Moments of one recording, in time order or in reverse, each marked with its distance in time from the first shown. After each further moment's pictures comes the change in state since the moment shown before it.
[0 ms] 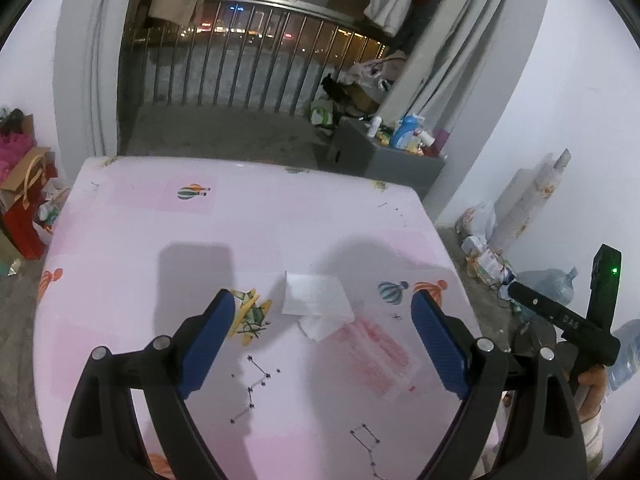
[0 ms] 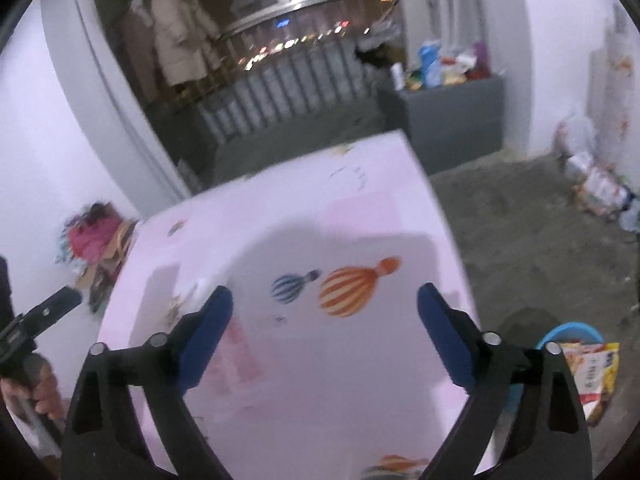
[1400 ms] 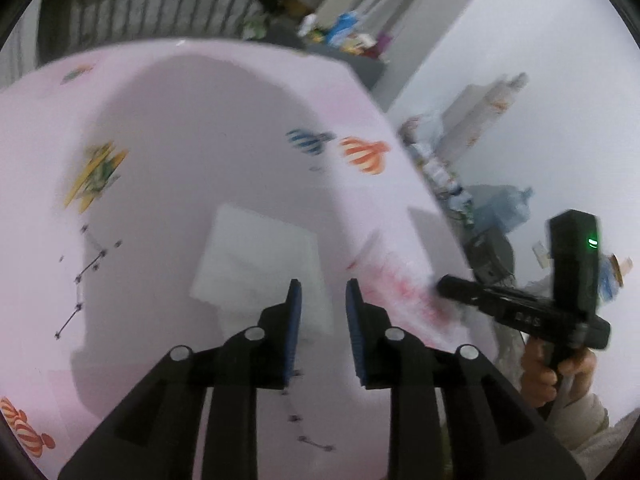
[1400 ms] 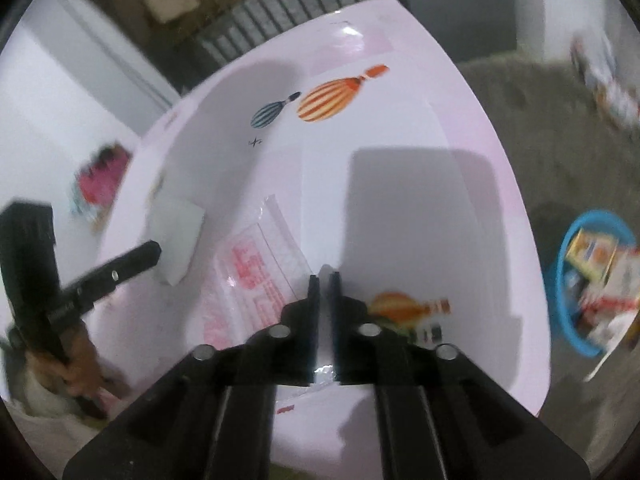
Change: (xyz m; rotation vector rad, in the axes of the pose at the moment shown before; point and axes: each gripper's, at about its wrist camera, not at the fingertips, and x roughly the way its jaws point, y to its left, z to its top) left arm 0.084 -0.050 -0.094 0.095 0.288 -0.246; right arm -0.001 -0.033 -0.112 0.110 0.298 0.087
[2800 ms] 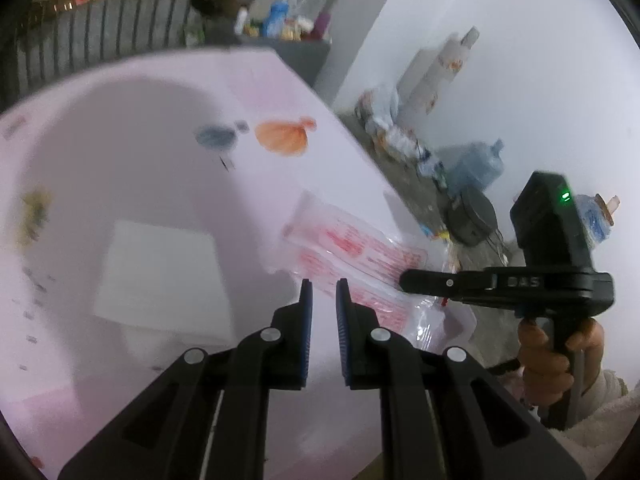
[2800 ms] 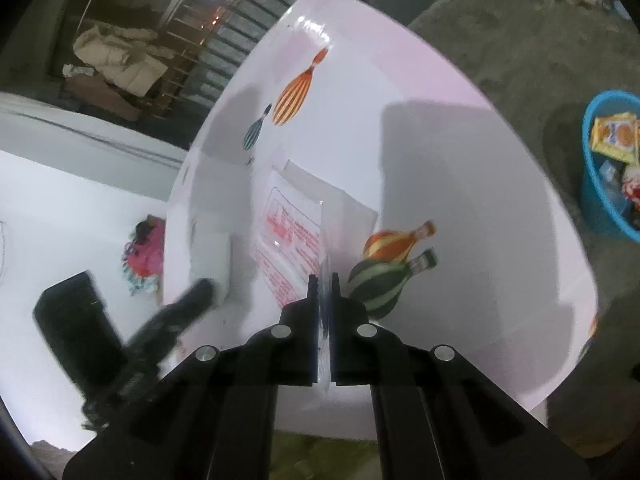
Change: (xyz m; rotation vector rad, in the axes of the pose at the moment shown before) left arm 0.016 -0.048 -0.004 0.176 0.016 -0.039; right arm -0.020 -0.034 -0.023 0.335 -0.004 0.185
